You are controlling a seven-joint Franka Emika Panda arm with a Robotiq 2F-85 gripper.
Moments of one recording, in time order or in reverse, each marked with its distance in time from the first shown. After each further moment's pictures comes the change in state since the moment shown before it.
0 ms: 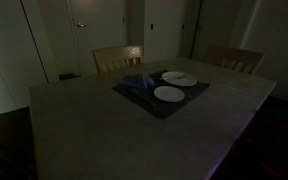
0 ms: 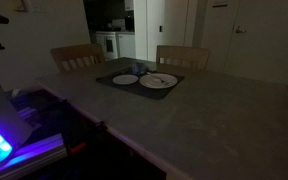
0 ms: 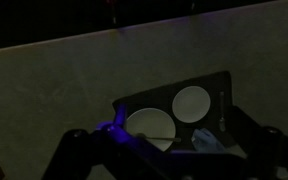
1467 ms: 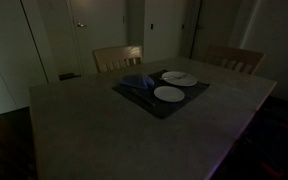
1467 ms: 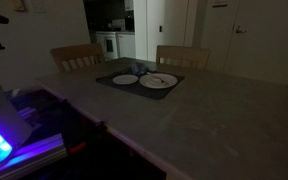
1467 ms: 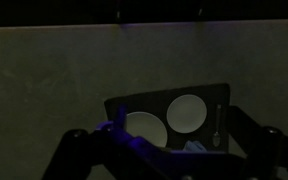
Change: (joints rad) arm 0.022 0.111 0.000 0.009 0.000 0.047 -0.122
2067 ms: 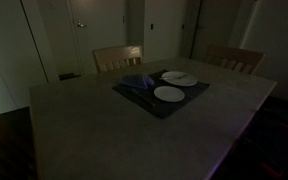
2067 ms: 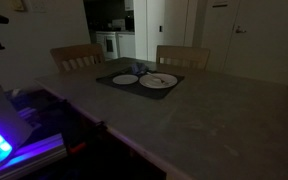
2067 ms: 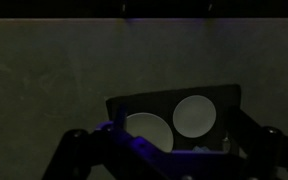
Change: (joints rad) arm 0.001 0.153 -0.001 0.033 0.000 0.068 -0.031
